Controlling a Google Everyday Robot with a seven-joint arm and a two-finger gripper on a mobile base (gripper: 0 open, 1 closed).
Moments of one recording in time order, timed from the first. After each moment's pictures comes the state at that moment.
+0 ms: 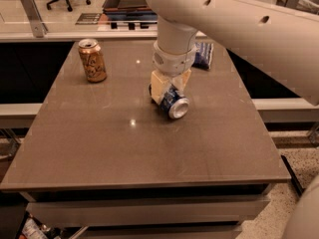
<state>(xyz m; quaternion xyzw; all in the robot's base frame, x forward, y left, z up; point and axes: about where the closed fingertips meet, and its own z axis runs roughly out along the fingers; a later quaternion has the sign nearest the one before) 0.582 -0.038 0.852 -0.29 0.96 0.00 0.07</state>
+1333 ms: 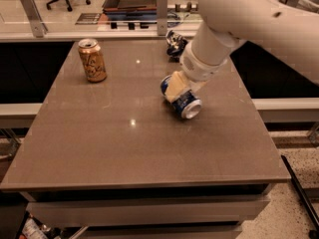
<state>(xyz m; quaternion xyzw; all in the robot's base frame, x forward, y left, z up) 0.578 -0.070 0.857 -0.27 0.94 0.08 0.17</state>
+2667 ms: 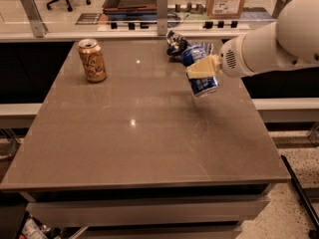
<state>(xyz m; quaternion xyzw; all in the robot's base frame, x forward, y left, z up) 0.593 -0.122 0.917 -0.21 0.88 0.16 0.39</state>
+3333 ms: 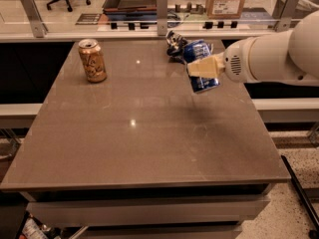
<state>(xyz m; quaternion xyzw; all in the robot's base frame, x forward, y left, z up) 0.579 -0.121 0.938 -0.22 0.85 0.16 0.46</state>
